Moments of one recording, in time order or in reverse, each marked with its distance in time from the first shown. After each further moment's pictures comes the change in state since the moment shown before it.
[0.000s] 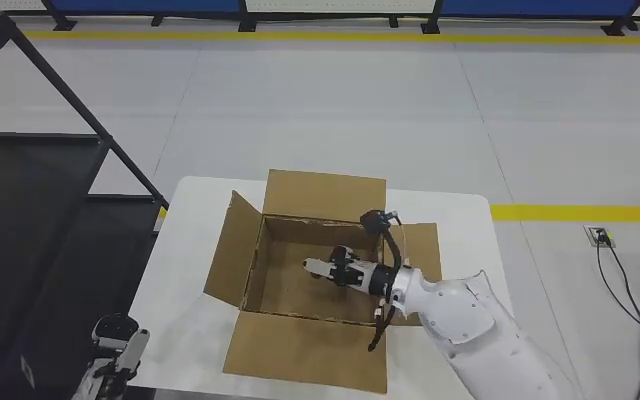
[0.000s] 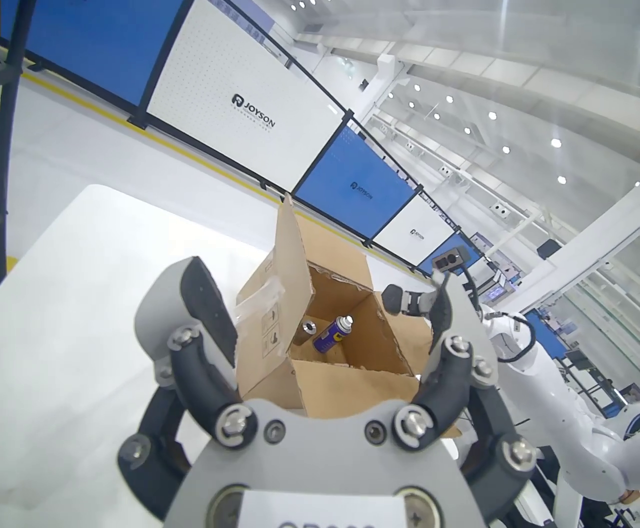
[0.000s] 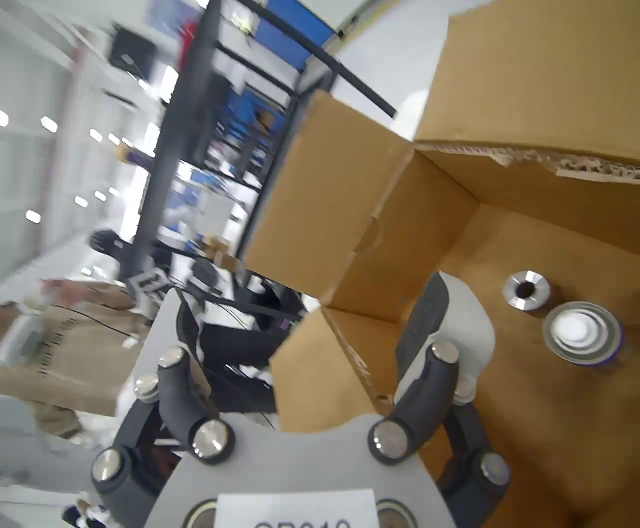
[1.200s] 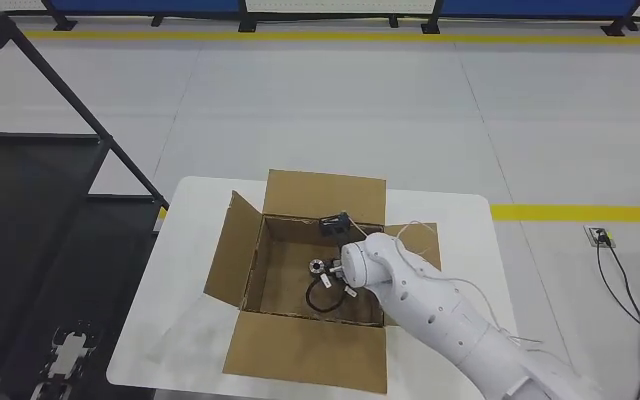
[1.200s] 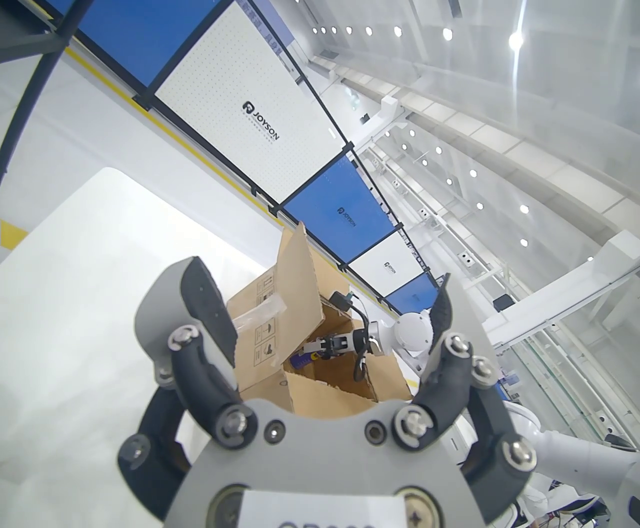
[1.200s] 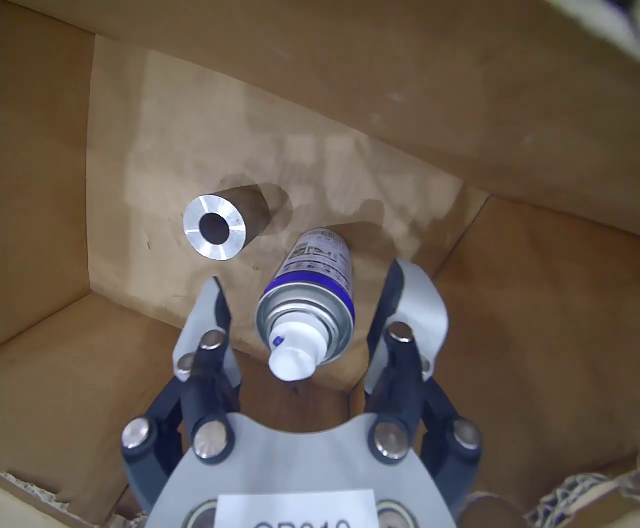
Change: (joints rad) left arm 0.025 0.002 -0.154 0.055 -0.385 -0.066 -0.193; right arm 0.441 -0.236 -0.425 0.596 -0.420 0.444 0.328
